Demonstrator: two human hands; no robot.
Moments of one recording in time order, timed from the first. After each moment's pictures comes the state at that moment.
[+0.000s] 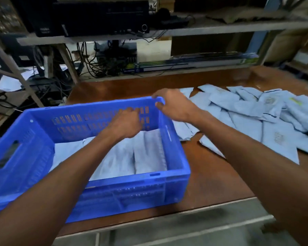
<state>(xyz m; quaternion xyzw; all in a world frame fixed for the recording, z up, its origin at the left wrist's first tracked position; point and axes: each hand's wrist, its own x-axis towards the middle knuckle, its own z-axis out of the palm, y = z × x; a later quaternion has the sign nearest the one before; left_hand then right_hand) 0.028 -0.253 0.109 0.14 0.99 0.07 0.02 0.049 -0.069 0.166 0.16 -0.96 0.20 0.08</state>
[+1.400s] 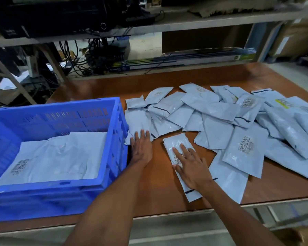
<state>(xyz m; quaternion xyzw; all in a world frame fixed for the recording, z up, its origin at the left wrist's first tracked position) 0.040 -0.034 -0.047 0.02 1.00 0.07 0.02 0.143 0.160 -0.049 0.07 -0.99 0.08 -0.03</state>
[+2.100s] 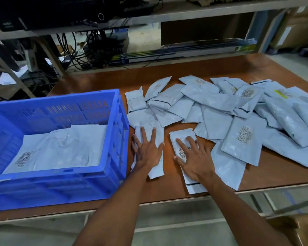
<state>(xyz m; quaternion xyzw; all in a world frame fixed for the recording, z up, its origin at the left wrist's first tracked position) 0.090 -0.015 -0.056 -0.03 0.99 0.12 0.05 0.148 0.168 -0.062 0.02 -1.00 0.09 0.01</state>
